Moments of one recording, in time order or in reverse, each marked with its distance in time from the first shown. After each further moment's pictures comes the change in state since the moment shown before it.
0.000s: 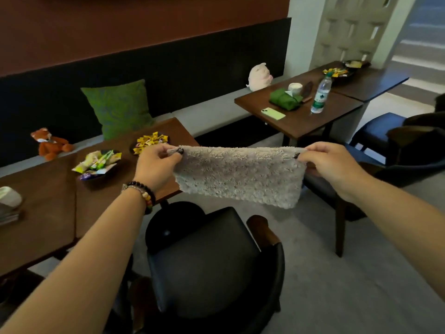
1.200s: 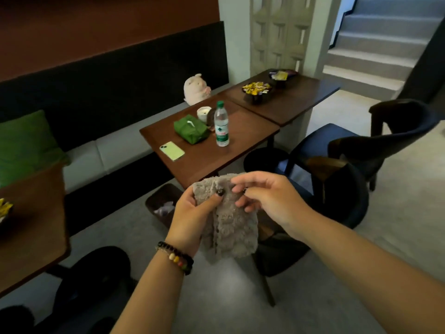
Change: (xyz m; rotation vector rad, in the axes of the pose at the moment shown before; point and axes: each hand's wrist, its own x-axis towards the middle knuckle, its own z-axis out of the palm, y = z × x) left_hand 0.053 0.224 0.588 -0.632 -0.348 -0.164; right_hand 0.308 0.129 -0.351 0.380 -0.323 -0.047
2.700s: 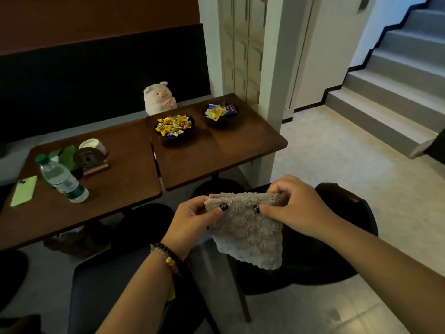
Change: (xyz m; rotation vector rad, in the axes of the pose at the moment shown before) left_hand 0.435 -0.097 0.635 0.169 0.088 0.014; right_hand 0.362 -0.041 -0.771 -0.761 -0.155 -0.260
